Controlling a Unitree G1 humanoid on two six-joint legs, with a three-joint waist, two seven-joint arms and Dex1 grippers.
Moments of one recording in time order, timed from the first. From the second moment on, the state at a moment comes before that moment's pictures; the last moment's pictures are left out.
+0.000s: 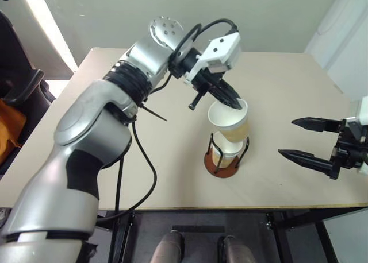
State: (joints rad) left arm -1.68 0.45 -0.93 0.92 -0.71 -0.12 -1.58; right arm -0.09 -1.05 -0.66 -0.67 0.87 0.95 0.93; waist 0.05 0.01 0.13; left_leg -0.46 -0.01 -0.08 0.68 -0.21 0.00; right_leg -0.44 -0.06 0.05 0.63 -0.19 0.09
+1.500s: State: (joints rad) left arm -1.08 1.05 -0.53 0.44 -0.66 0.20 -1.55; right arm -0.27 -1.20 -0.32 -0.29 0.69 0.68 1.09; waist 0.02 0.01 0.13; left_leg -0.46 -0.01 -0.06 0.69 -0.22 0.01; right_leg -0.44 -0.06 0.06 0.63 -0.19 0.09
